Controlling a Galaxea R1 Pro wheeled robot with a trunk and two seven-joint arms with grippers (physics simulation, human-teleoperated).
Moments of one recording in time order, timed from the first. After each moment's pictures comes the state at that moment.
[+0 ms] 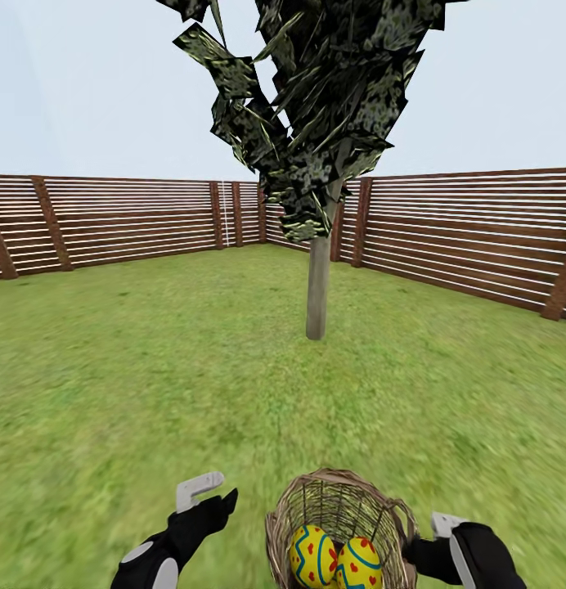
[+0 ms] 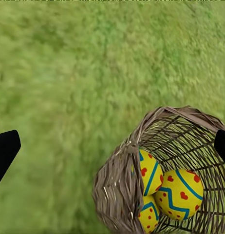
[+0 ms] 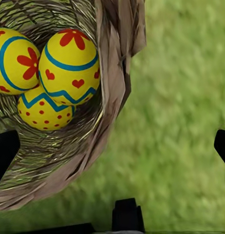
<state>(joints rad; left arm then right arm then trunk) 0.00 -0.17 -0.02 -1.52 0.28 0.58 0.12 -0.19 -0.04 -0.22 -1.16 0.03 0.98 0.09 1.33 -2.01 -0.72</state>
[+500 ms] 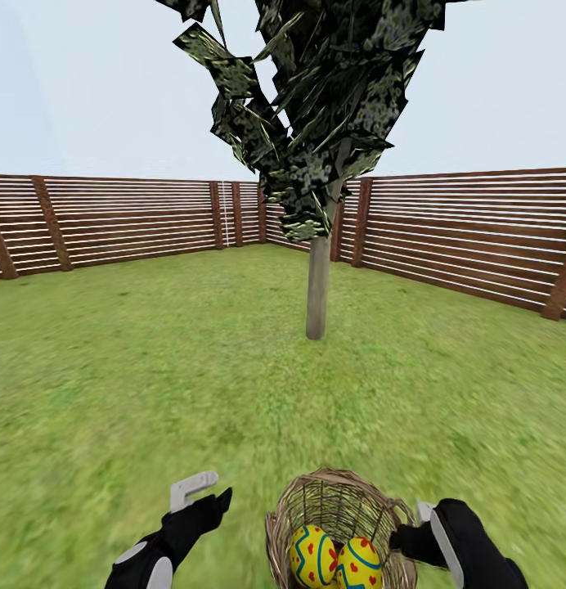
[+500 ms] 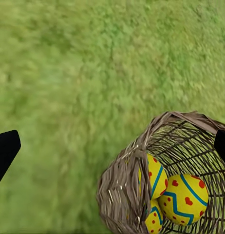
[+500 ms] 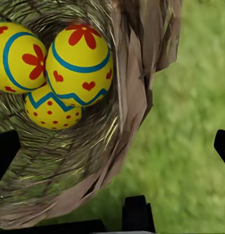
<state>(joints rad) 0.00 -0.17 0.01 -1.52 0.28 0.58 0.12 -0.38 -0.05 -0.22 -0.83 0.04 0.93 0.09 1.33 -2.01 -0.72</state>
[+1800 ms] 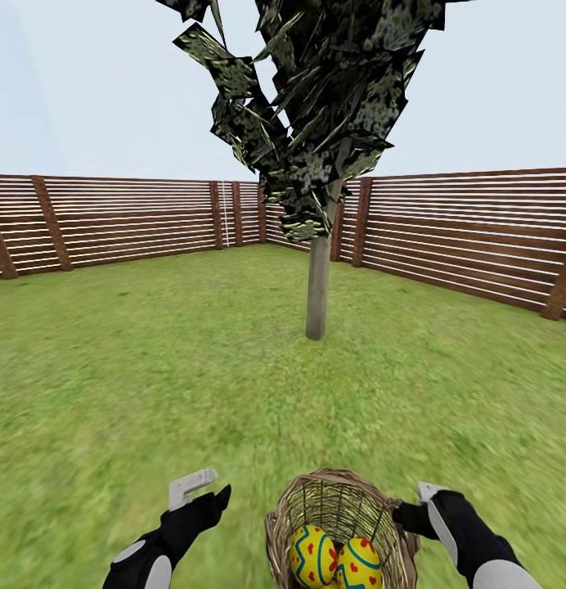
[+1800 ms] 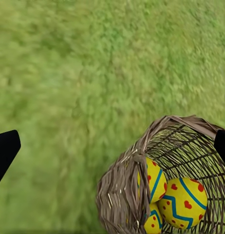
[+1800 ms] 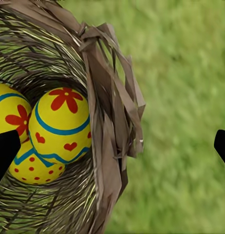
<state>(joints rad) 0.00 -0.17 0.01 -1.53 0.28 0.58 0.12 -0.52 -0.09 -0.22 -0.54 0.04 0.61 0.04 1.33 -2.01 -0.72</state>
